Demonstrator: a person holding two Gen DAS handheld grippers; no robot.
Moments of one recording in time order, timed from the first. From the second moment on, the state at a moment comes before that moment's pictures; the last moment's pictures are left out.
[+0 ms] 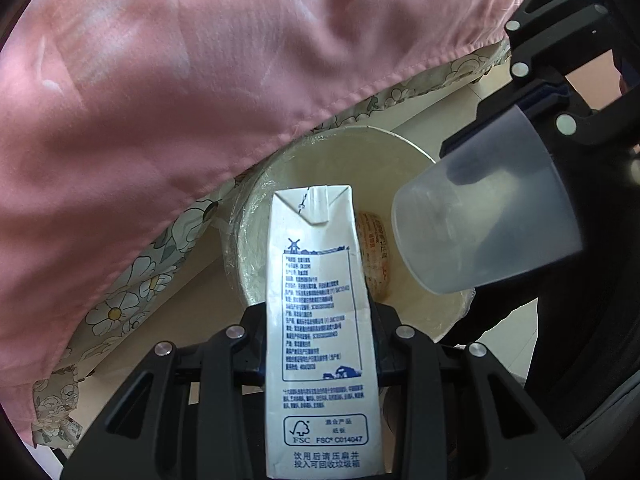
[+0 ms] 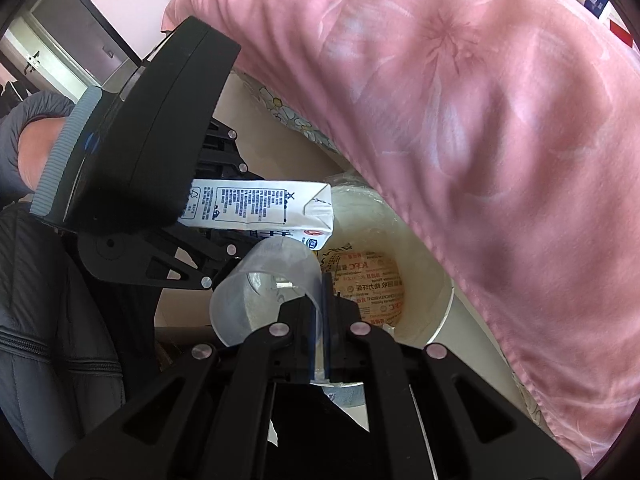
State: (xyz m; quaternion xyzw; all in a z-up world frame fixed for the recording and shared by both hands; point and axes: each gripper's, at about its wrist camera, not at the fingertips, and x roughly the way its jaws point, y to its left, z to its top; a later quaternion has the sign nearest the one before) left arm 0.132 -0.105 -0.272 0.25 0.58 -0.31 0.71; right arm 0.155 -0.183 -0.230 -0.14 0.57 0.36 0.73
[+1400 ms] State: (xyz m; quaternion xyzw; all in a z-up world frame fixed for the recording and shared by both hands) left arm 0.146 -0.115 -0.302 0.24 0.61 -0.29 0.70; right arm 0.159 -0.181 -0.260 -0.17 0.57 0.34 0.73
